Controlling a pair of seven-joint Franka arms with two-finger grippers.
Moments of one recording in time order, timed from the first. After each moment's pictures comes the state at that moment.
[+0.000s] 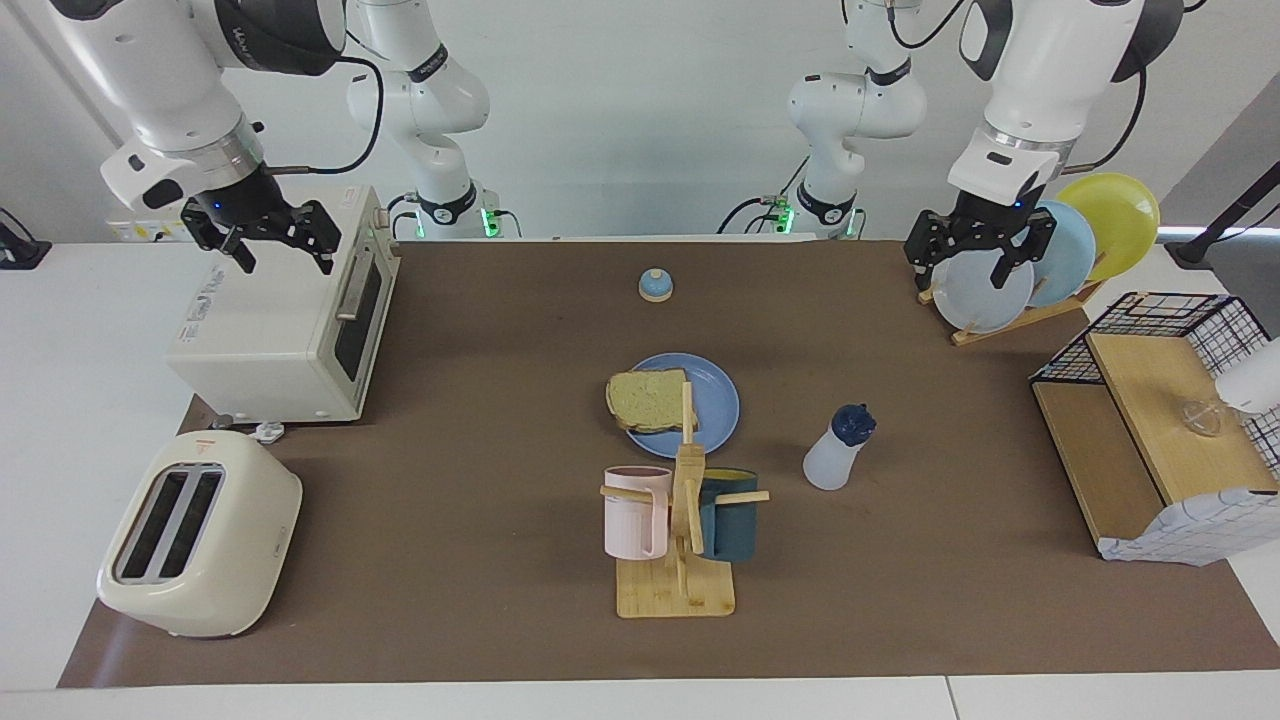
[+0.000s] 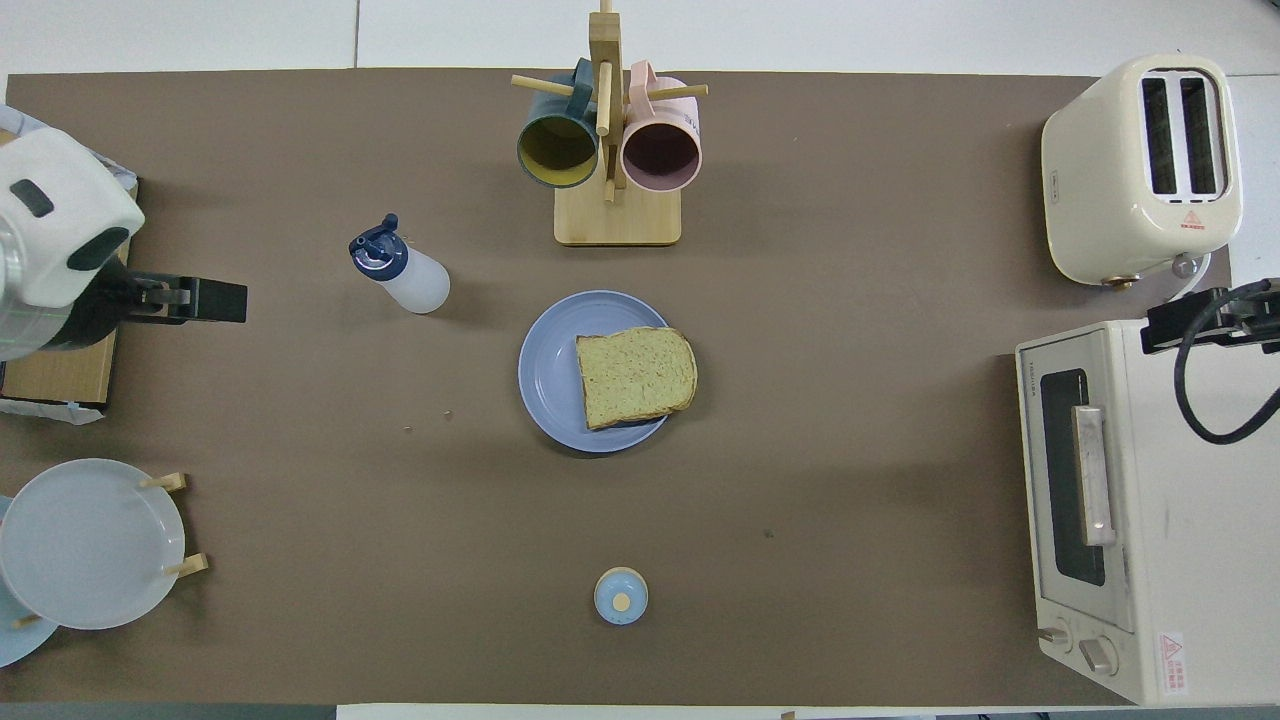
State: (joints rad) left arm -0.14 -0.09 -0.01 -1.73 0.04 1.73 -0.05; right arm 0.00 -0.06 -0.06 -1.67 -0.04 1.55 -0.03
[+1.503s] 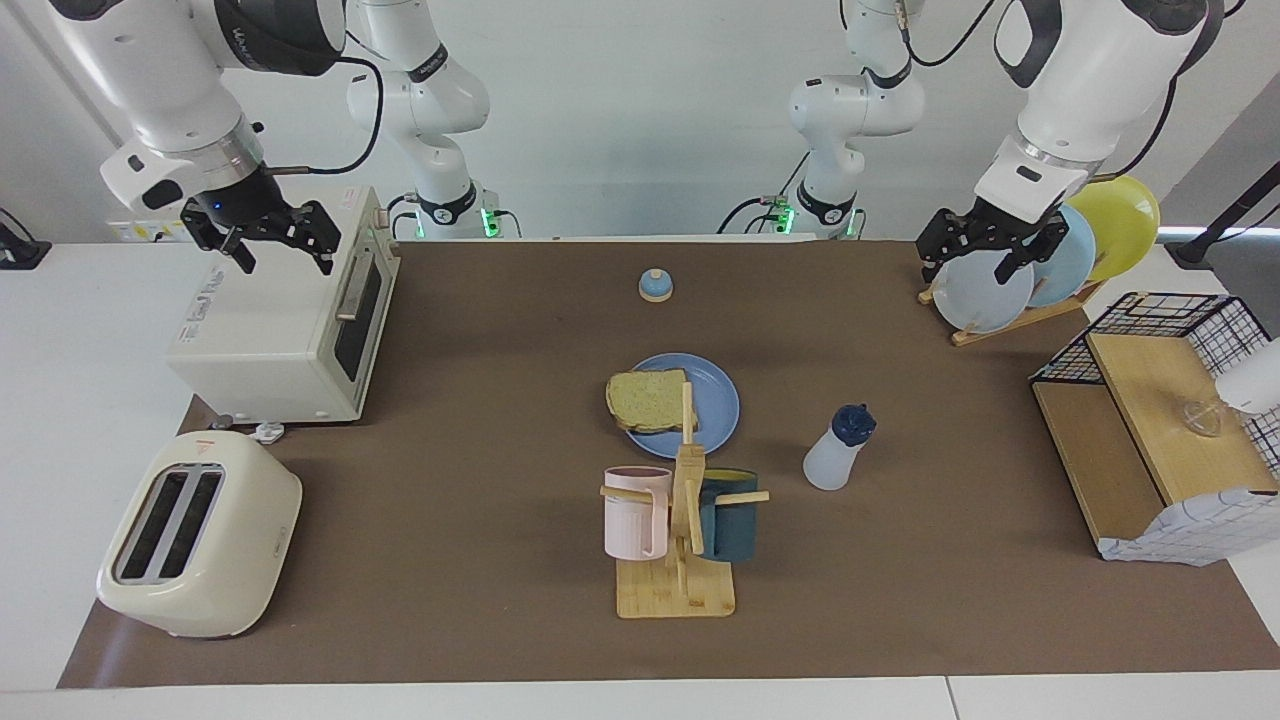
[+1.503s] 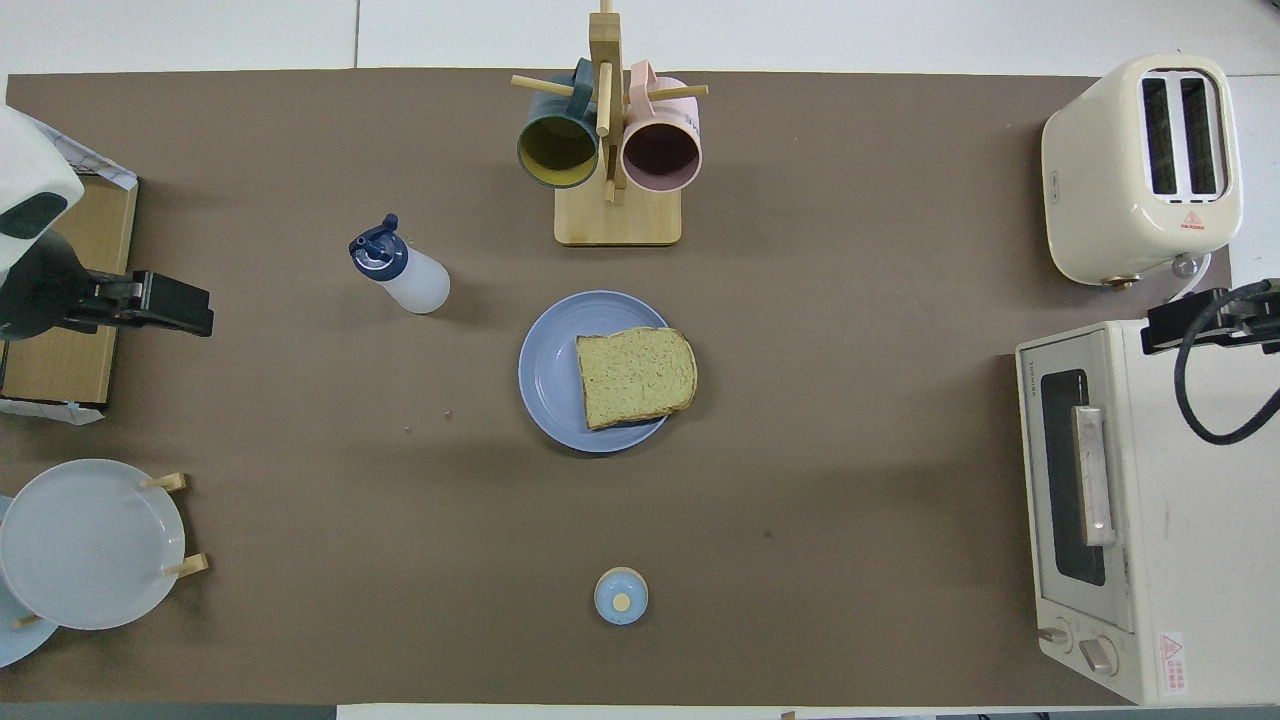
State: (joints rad) left arm -0.07 -0.03 -0.06 -1.63 -0.01 1.58 -0.02; right arm 0.00 -0.06 -0.06 -1.67 -0.04 1.55 -0.03
